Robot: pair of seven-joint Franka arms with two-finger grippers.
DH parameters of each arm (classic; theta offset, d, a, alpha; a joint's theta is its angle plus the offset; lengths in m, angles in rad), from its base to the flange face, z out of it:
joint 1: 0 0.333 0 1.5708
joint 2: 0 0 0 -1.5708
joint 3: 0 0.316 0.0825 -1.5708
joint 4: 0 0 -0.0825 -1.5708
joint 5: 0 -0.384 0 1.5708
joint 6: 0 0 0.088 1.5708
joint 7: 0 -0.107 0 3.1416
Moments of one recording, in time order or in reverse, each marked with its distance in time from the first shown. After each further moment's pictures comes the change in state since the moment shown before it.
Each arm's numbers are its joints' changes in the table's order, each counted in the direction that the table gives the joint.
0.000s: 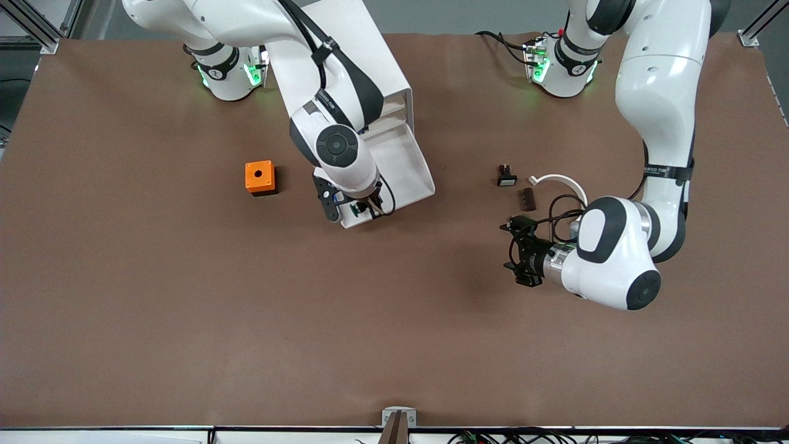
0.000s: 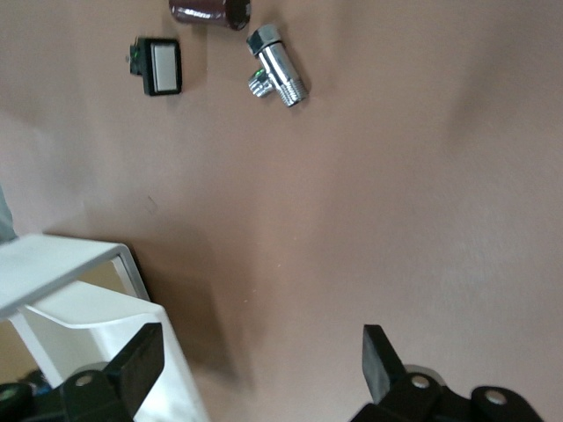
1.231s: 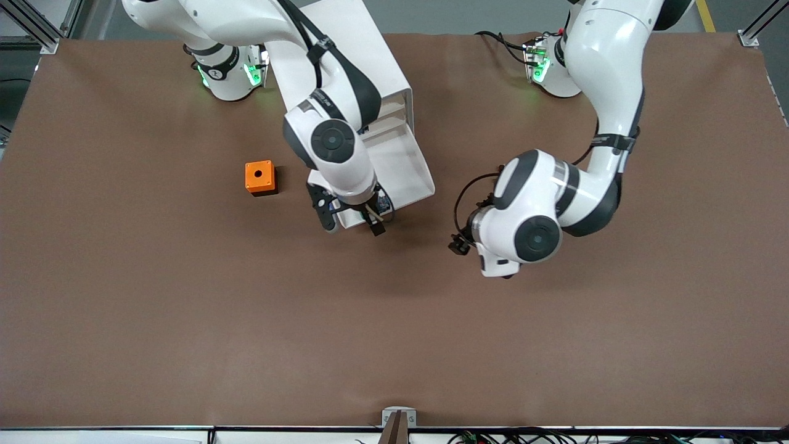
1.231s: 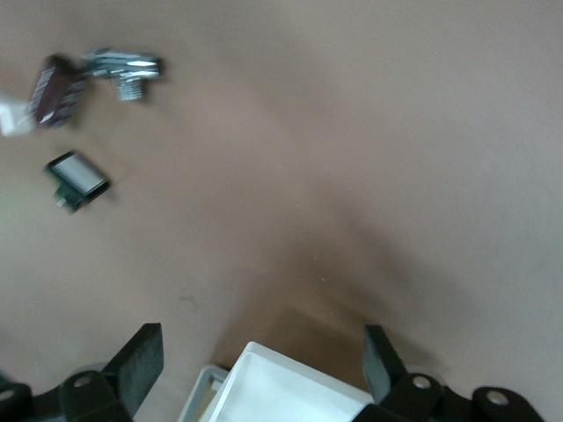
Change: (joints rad) left arm -0.247 0.048 -0.020 0.022 -0.223 -0.083 -0.694; right arm -0.057 0.023 -0.023 -0.100 0.067 0.056 0.171
